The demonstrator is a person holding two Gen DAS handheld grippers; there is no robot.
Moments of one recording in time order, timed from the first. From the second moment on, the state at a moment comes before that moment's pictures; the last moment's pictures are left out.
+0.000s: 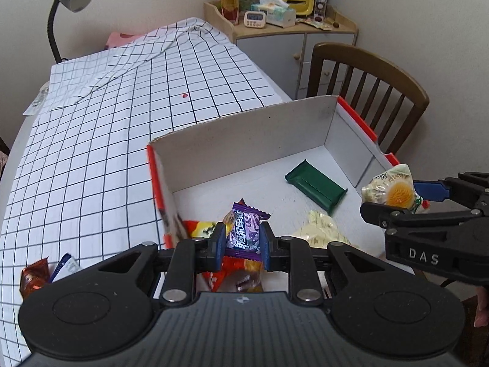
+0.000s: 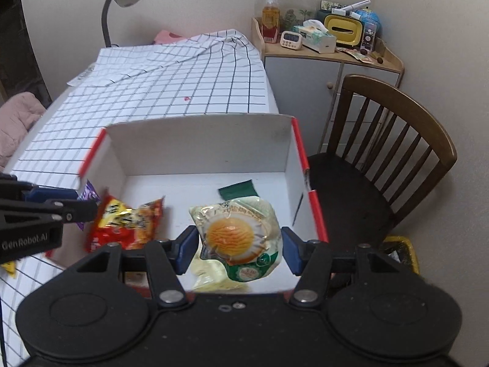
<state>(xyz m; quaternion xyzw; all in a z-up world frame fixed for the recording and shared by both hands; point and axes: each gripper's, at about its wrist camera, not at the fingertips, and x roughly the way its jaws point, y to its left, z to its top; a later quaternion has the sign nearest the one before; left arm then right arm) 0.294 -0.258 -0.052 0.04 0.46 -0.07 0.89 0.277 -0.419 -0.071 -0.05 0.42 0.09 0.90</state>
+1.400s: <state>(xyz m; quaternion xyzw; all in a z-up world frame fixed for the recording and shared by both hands) 0.380 -0.300 -0.135 0.06 0.56 -0.07 0.83 0.330 -0.390 -0.126 -0.16 0.45 0.15 0.86</state>
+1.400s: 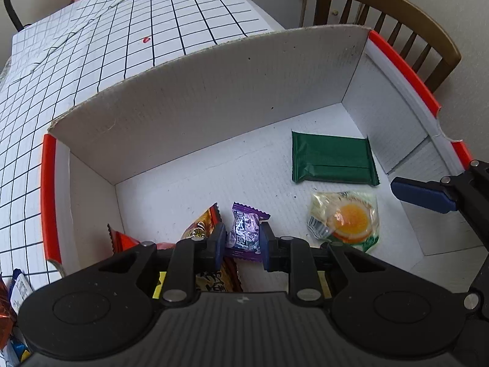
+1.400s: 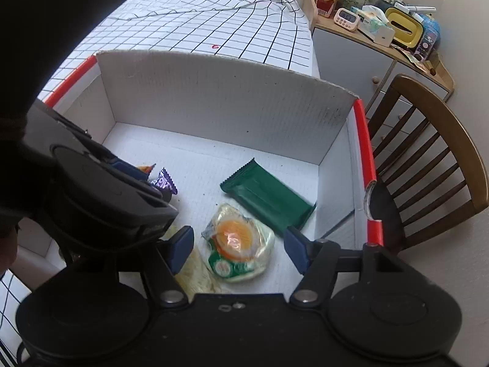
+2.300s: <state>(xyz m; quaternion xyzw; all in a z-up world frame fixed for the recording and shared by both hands) 0.312 -0.250 -0.058 -0.01 0.47 -0.09 0.88 0.267 -0.390 -0.049 -0.09 0.37 0.16 0.91</state>
